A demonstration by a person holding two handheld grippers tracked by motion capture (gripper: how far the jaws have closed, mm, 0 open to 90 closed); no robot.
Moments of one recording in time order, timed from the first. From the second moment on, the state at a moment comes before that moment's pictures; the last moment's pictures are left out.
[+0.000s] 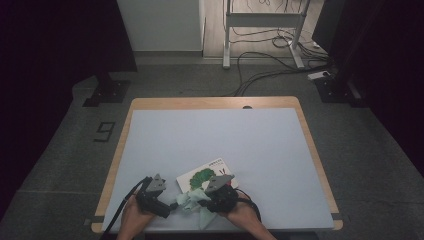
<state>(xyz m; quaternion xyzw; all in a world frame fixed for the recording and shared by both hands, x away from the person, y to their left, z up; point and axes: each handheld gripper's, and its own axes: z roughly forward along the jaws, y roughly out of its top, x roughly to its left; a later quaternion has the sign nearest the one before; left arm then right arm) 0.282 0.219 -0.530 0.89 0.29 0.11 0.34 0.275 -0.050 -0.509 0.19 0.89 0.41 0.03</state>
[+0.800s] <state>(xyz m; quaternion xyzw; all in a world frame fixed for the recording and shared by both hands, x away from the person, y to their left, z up) 0.282 0.219 -0.530 0.89 0.29 0.11 0.34 0.287 -0.020 -0.507 0.18 0.90 0.40 0.02</state>
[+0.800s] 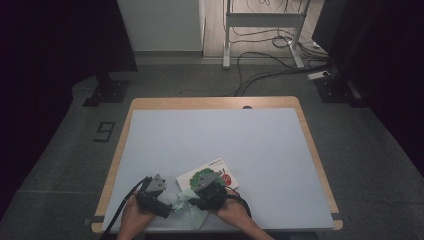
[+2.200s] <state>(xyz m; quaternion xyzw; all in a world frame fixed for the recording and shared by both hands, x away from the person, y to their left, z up) 0.282 0.218 -0.530 0.89 0.29 0.11 0.34 0.332 -0.078 -0.512 0.26 0.88 0.40 0.06</state>
